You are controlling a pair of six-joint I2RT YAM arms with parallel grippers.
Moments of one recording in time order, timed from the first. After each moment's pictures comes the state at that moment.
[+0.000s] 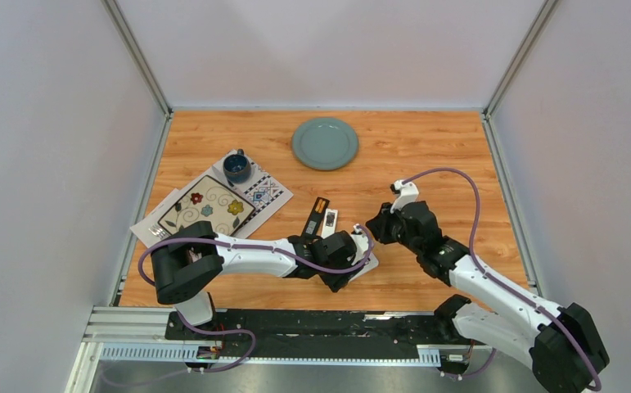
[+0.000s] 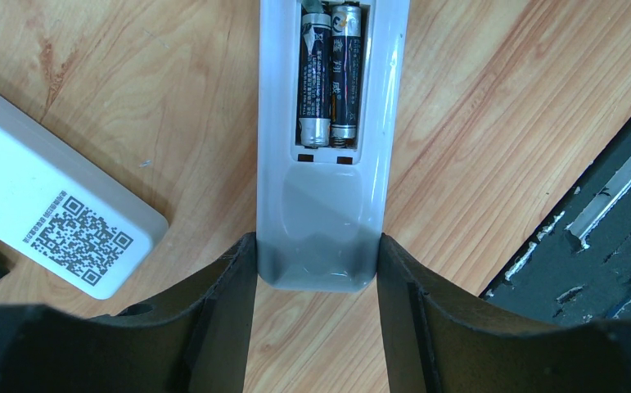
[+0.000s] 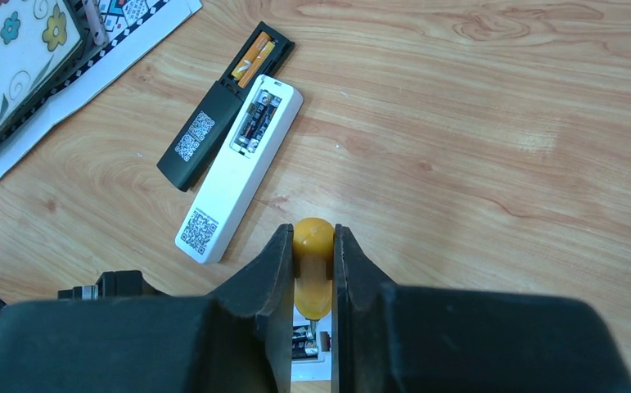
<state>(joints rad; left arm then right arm) -1.21 1.67 0.91 -0.20 -0.03 -0.23 0.60 0.94 0.46 -0.01 0.01 0.44</state>
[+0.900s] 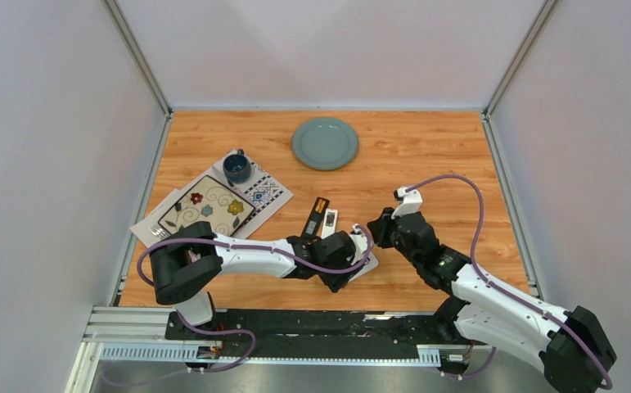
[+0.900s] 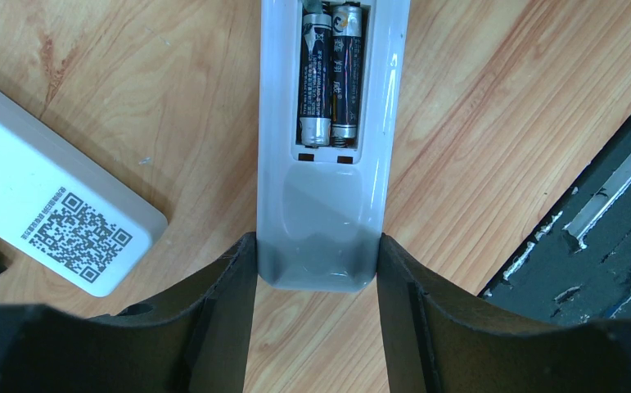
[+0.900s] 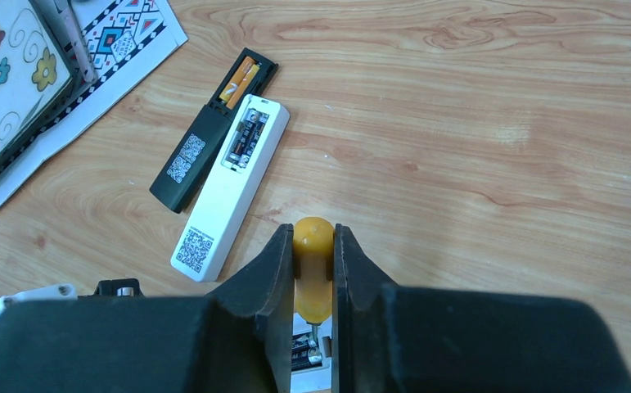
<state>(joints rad) -1.21 1.67 0.90 -0.19 -0.03 -0.24 0.75 0.87 0.40 0.02 0.25 0.51</state>
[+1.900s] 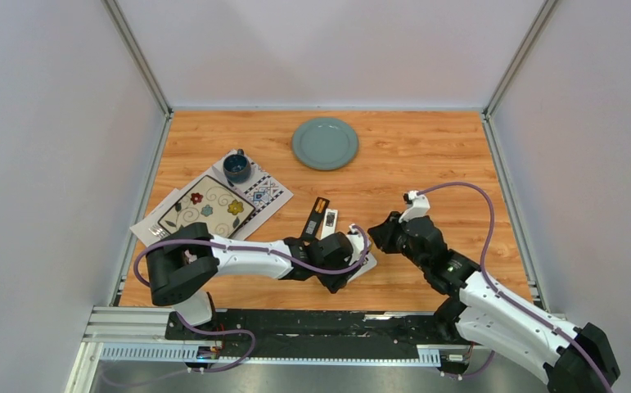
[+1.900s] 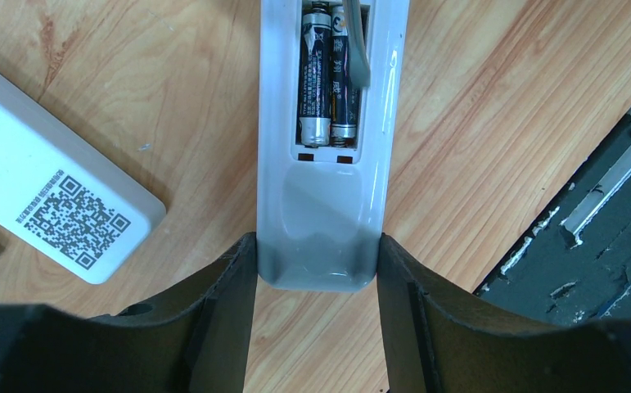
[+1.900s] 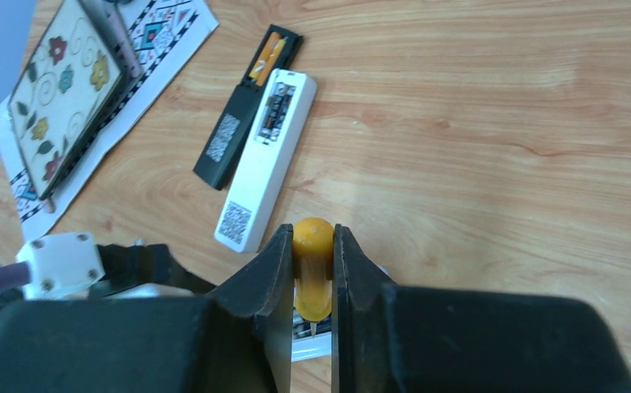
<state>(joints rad) -1.21 1.65 0.87 -0.17 -0.04 -0.26 0.72 0.75 0.38 -0.06 0.15 0.66</state>
